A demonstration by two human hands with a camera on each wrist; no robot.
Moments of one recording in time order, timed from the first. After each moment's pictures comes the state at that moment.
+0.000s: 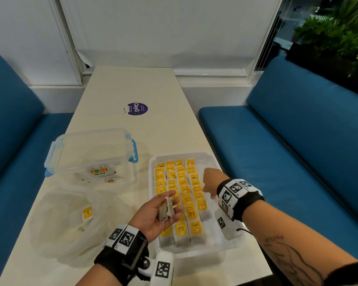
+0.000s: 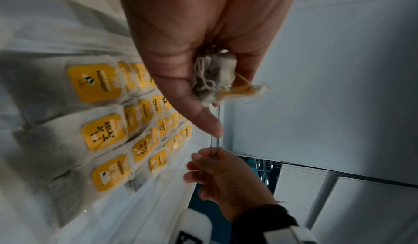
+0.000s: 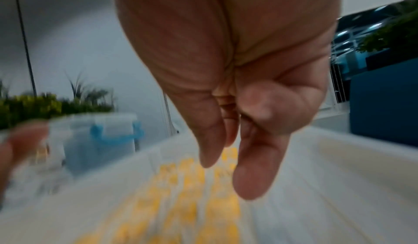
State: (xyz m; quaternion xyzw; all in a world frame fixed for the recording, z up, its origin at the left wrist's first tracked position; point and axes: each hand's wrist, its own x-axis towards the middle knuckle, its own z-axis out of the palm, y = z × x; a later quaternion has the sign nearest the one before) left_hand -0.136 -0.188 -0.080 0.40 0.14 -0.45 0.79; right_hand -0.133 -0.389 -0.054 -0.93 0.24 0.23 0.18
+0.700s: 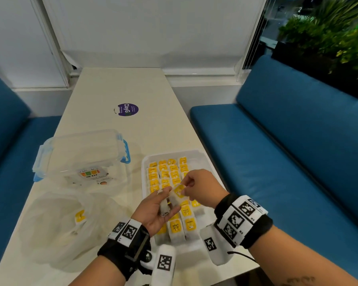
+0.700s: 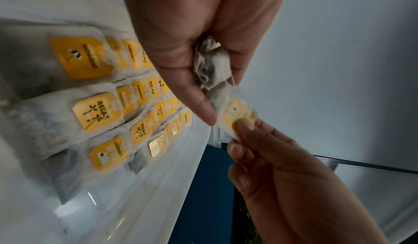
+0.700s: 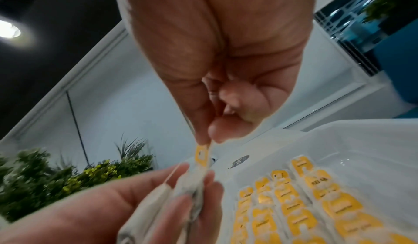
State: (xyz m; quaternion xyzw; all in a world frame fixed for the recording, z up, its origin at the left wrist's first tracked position) left_hand -0.138 -0.203 -0.072 0.42 0.15 -0.42 0.79; right_hand -0.180 -0.340 -0.018 -0.90 0.18 0.07 0.38
